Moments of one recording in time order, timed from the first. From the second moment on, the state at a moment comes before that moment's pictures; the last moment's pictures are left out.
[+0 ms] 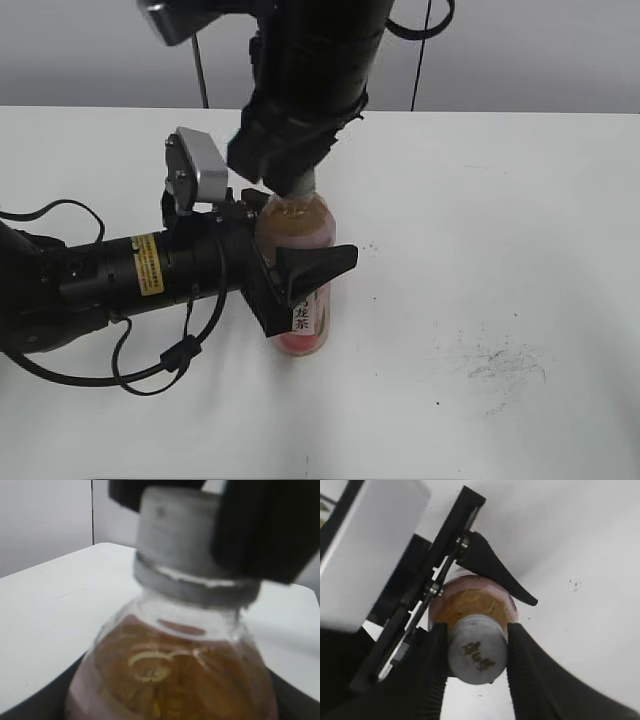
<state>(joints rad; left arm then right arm) -0.47 1.99 -0.68 0.81 -1.21 -0.33 0.83 1.91 -1.79 0.00 1.22 -0.30</state>
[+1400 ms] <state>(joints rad) -0.47 1.99 -0.68 0.82 -1.22 -0.33 0.85 1.91 -1.79 -0.02 1.23 -0.01</state>
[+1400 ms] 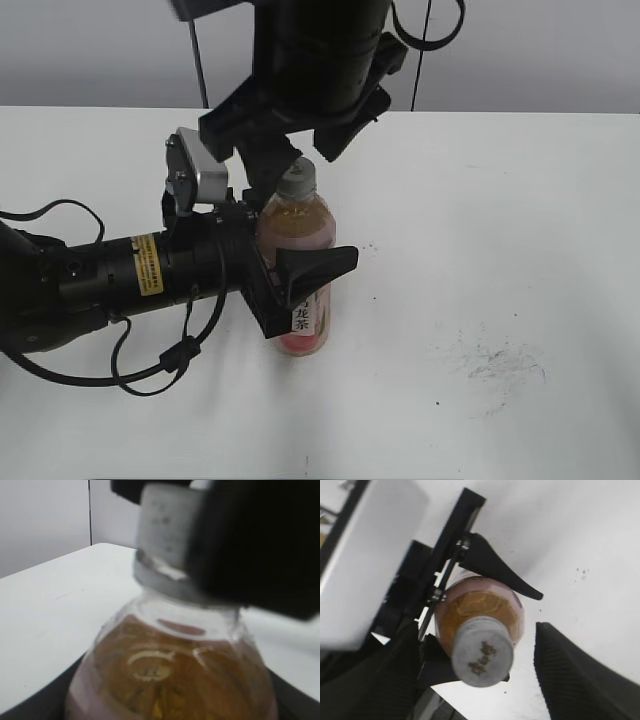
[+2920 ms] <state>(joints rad) -0.47 1.99 -0.68 0.82 -1.22 -0.33 0.84 1.90 -1.77 -0.01 1.22 -0.16</state>
